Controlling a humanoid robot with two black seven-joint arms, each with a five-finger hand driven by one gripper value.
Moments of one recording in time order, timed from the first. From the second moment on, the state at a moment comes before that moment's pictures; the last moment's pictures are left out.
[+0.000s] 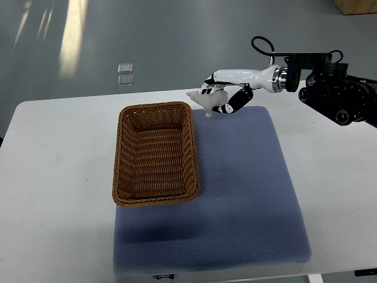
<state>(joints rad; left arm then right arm) -0.07 0.00 -0.16 -0.17 0.04 -0.01 0.05 1.20 -0.25 0.18 0.65 -1.31 0.31 0.53</state>
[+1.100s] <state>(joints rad) -0.07 0.00 -0.16 -0.17 0.04 -0.01 0.04 1.23 -0.05 0.10 0.65 -1.37 0.27 0.47</state>
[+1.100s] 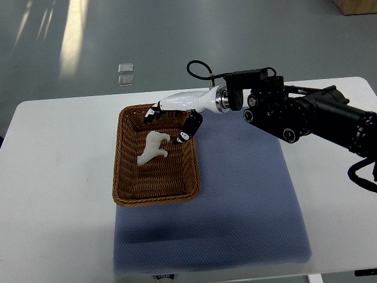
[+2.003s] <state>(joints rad) -0.07 0.00 -0.17 -0.17 0.04 -0.01 0.04 0.97 -0.21 0.50 0.52 -0.69 0.19 0.34</state>
